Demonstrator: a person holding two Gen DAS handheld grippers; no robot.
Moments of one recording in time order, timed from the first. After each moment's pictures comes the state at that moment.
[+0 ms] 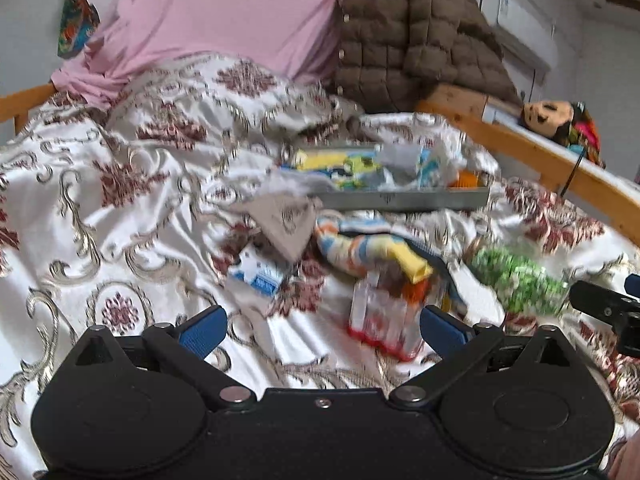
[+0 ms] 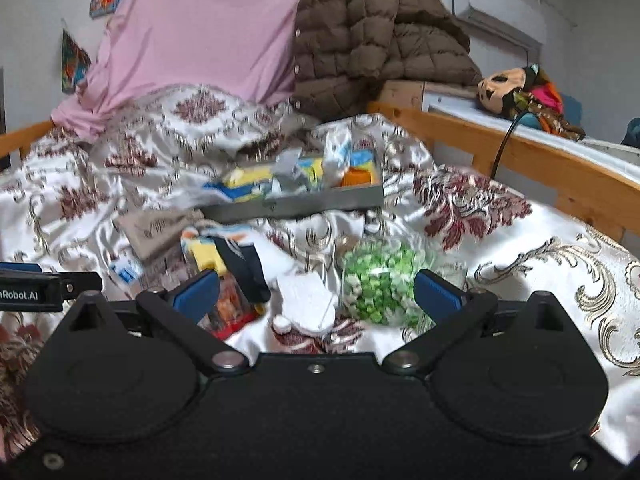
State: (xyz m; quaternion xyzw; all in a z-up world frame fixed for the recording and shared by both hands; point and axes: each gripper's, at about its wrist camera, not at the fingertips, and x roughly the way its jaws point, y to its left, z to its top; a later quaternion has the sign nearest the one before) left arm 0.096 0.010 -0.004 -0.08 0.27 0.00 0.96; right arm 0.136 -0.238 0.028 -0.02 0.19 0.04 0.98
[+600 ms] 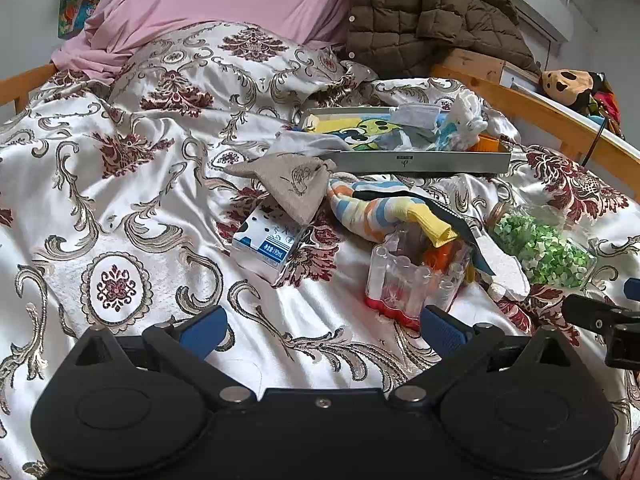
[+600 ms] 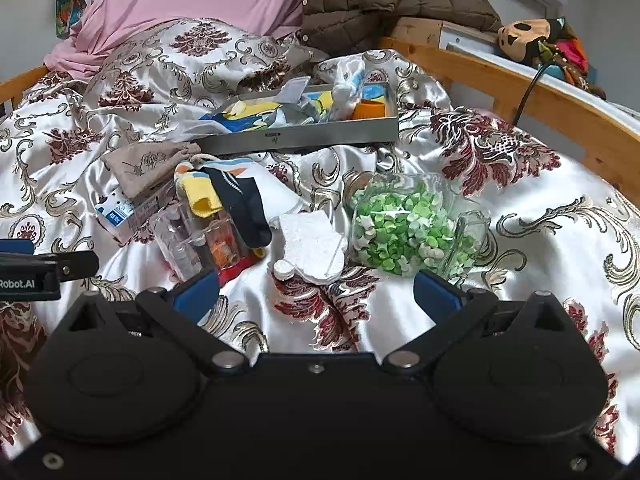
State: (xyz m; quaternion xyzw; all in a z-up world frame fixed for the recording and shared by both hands) left arm 0.113 0.008 -0.022 -0.07 0.31 0.02 0.95; right arm 0.171 -0.225 -0.001 -0.04 0.28 0.05 0.96
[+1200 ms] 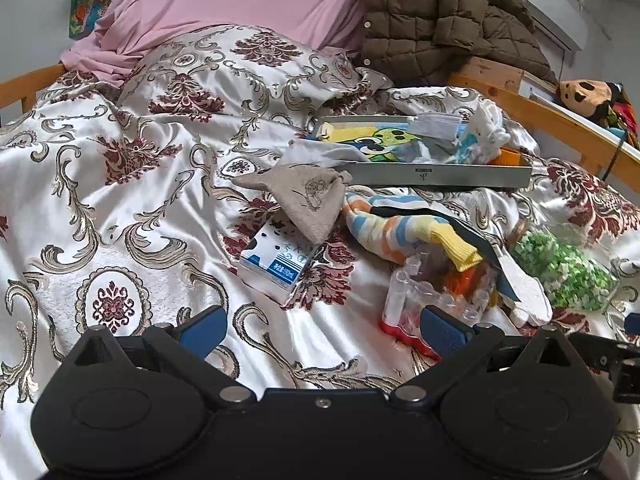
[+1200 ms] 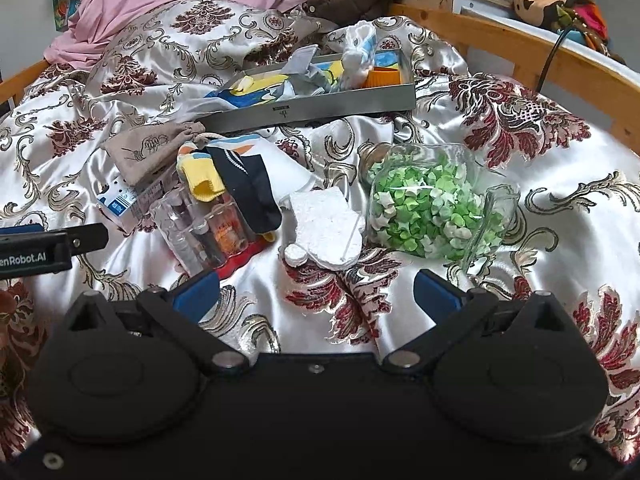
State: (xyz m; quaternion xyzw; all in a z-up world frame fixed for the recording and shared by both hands) left arm 0.138 0.014 -0.026 -0.08 0.30 0.04 0.95; right arm 0.198 -0.223 -0.013 -0.02 0.32 0.06 0.94
